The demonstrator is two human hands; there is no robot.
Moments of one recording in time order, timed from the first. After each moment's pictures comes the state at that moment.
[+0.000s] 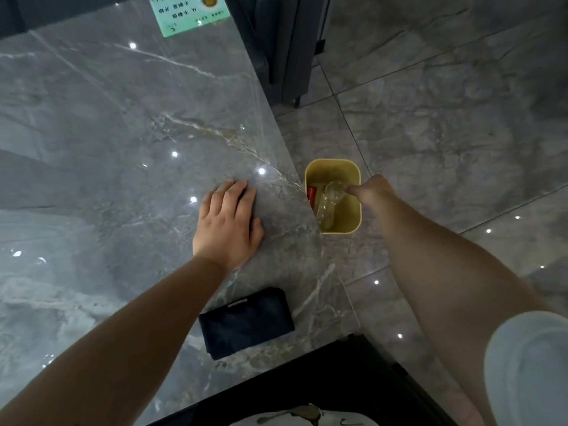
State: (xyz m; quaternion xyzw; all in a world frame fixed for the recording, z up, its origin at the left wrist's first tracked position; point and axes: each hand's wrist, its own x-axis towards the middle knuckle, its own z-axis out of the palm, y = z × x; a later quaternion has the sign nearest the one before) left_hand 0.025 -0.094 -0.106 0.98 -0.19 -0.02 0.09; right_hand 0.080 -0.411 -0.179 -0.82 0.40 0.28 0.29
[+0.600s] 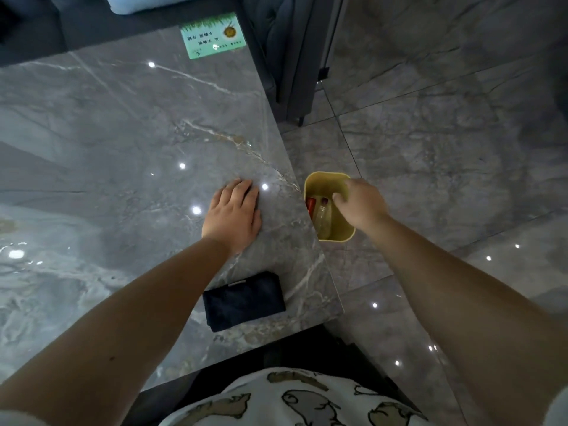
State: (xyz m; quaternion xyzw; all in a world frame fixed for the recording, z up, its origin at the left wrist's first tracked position) left_hand 0.022 -0.097 -0.081 0.98 -0.18 -0.12 0.05; right_hand 0.035 -0.377 -0.092 -0.97 0.09 0.17 0.17
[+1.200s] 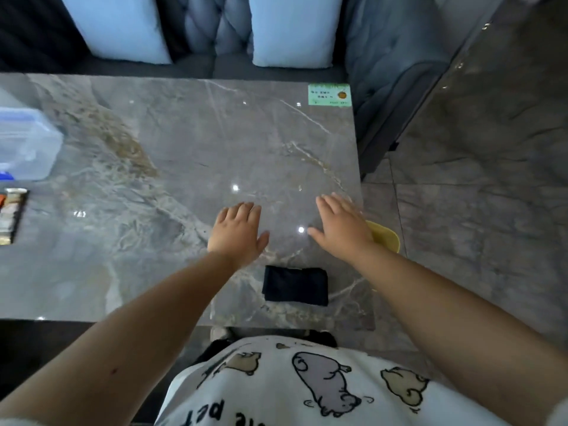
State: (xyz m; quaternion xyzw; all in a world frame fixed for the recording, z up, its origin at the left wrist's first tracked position) left_hand -0.079 0.010 -0.014 1.00 0.00 -0.07 0.01; right_hand 0.000 -0.224 -0.014 -0.95 -0.27 0.12 0.06
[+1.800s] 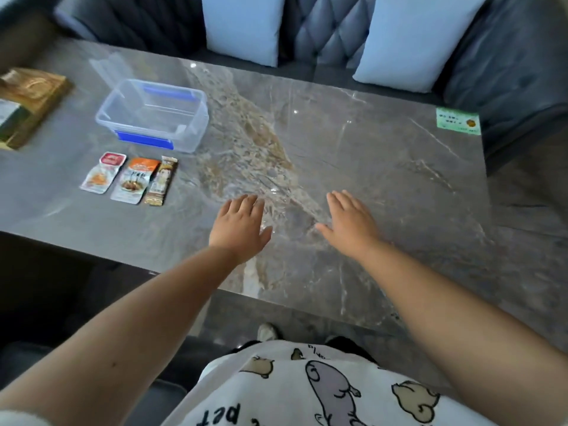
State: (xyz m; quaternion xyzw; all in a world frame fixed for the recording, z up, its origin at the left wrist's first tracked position) left_hand -0.203 0.275 0.006 1.00 0.09 -0.04 0.01; right_hand -0.077 0.057 0.000 -0.94 -0.33 0.08 0.04
